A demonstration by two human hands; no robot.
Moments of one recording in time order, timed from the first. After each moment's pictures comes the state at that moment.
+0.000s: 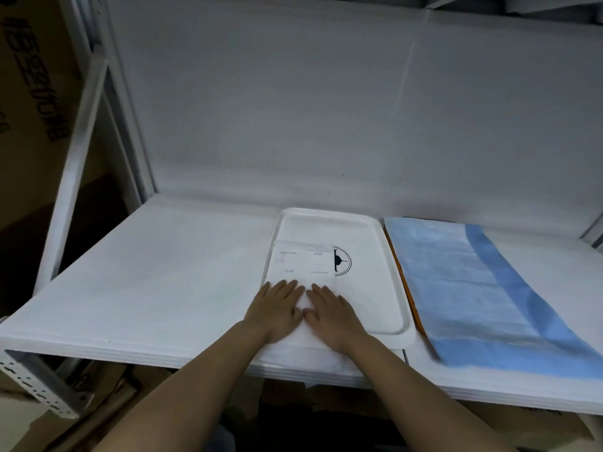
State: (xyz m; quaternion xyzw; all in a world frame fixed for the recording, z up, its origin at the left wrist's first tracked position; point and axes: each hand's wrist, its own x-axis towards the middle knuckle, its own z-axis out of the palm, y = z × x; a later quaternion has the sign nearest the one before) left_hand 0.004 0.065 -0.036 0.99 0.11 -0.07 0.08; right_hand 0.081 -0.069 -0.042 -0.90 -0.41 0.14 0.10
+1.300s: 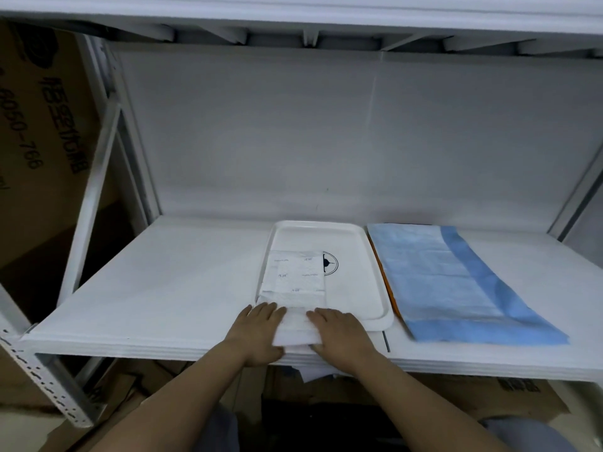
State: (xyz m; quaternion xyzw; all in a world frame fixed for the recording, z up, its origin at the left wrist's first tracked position) left_hand -0.064 0.044 -0.026 0.99 0.08 -0.08 0.00; right_hand 0.031 -0.134 -0.023 -0.87 -0.48 0.02 0.02
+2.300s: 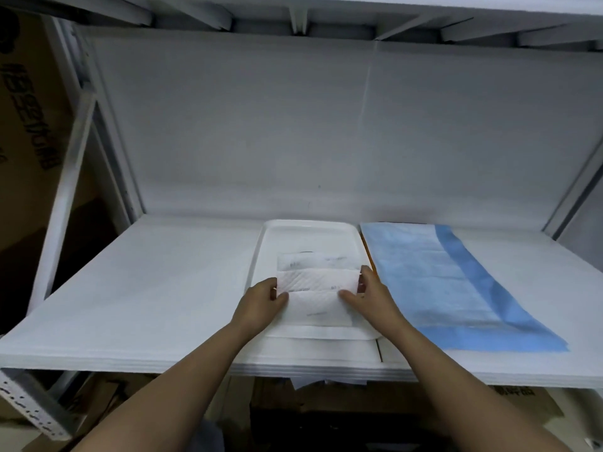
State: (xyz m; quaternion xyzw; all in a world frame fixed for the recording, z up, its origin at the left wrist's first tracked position) left_hand -0.009 0.036 0.001 0.90 0.21 0.14 0.35; right_hand 0.102 -0.165 0.015 -0.85 -0.26 0.08 0.45
